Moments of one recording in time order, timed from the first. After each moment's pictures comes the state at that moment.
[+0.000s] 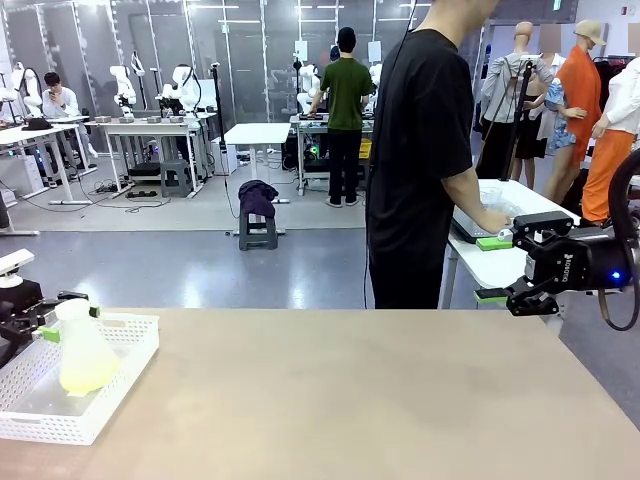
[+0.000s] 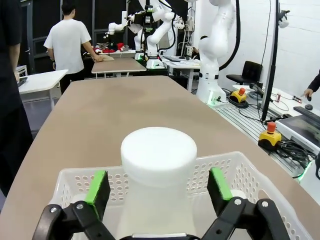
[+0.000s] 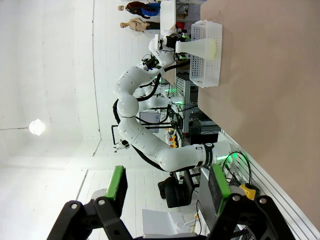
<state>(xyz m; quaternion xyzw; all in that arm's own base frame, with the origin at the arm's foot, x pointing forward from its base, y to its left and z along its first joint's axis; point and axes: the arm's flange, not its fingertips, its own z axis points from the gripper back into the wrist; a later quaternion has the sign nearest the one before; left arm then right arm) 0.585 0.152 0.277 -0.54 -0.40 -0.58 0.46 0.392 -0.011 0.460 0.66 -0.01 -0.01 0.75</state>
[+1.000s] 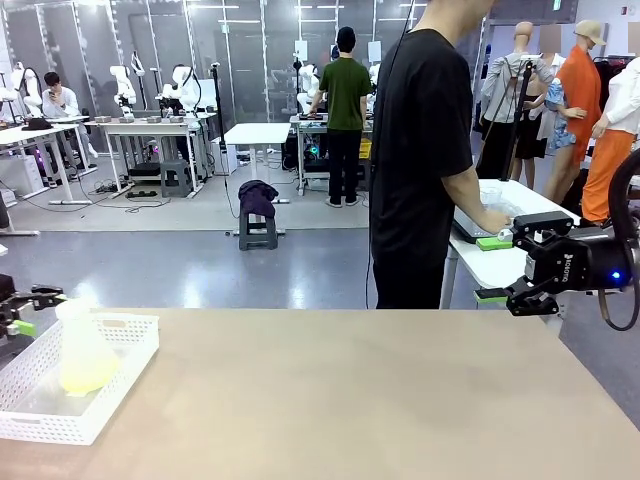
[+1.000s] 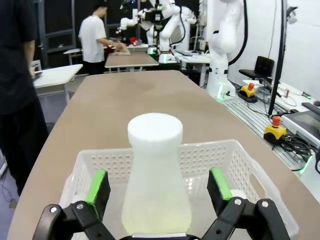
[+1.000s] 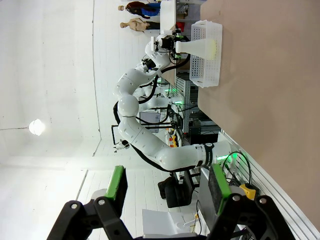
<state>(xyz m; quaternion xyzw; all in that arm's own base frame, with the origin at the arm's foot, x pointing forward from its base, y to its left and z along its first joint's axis) 0.579 0.211 0.297 -0.50 -0.42 -0.58 0.48 0.392 -0.011 0.460 0.66 -0.01 -0.01 0.75</state>
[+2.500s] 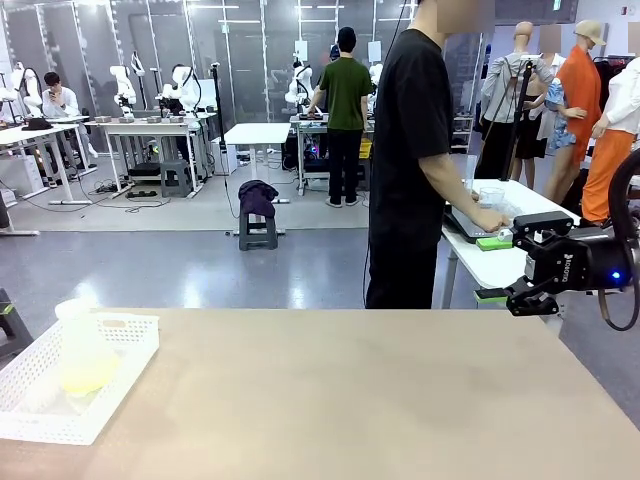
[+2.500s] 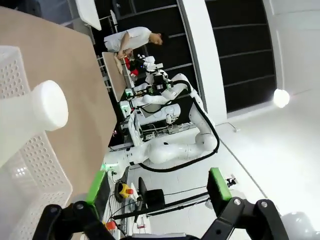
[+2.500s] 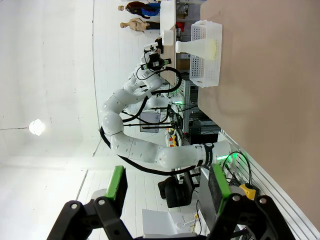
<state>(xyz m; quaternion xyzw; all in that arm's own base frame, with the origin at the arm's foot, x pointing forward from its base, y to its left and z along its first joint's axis) 0.464 0.218 0.374 -0.72 -0.10 -0.08 0.68 0.392 -0.011 0.460 0.66 -0.01 -0.01 0.75</state>
